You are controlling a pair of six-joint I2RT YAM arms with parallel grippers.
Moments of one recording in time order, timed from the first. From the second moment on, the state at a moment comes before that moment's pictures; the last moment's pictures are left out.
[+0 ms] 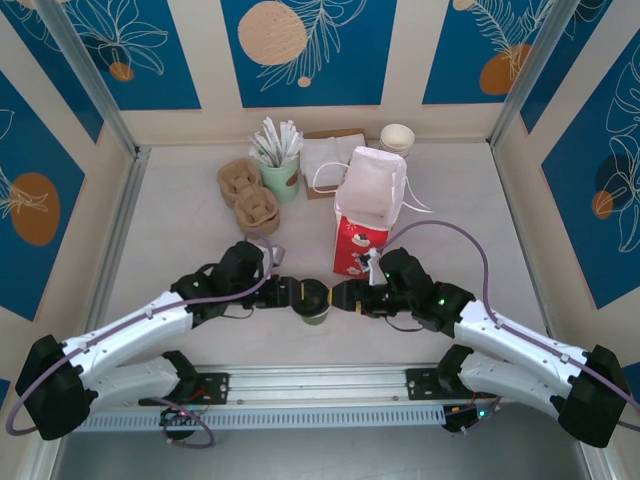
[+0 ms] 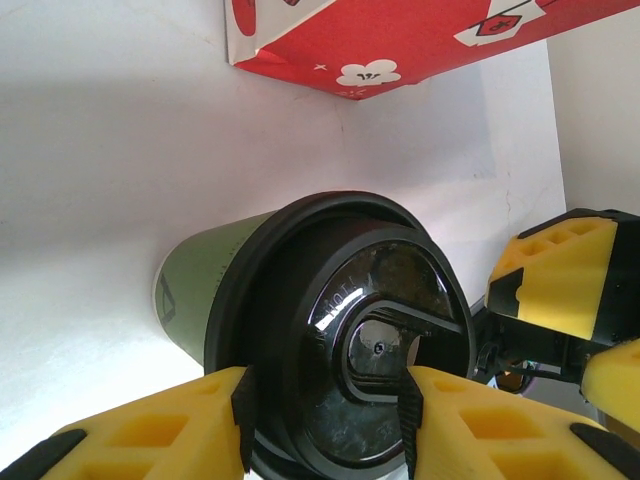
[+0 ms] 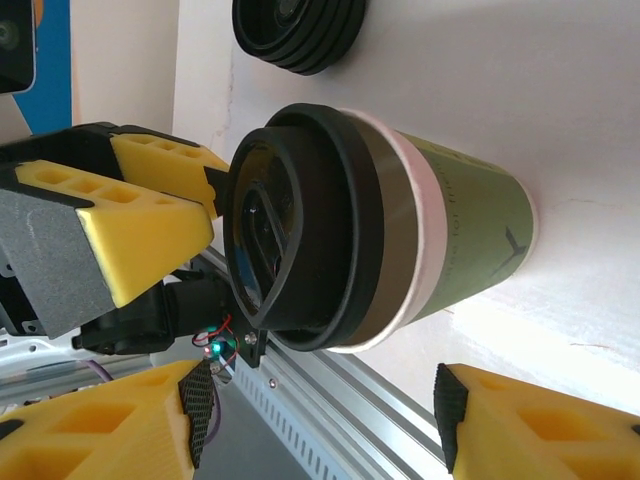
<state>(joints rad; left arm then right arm) -0.81 1.05 0.68 -0.38 0.32 -0.81 0.82 0.90 0.57 -0.33 -0.39 0.97</state>
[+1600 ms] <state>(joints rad) -0.84 1.17 0.80 -0.51 0.21 -0.75 0.83 1.03 0.61 -0.34 -0.30 0.97</state>
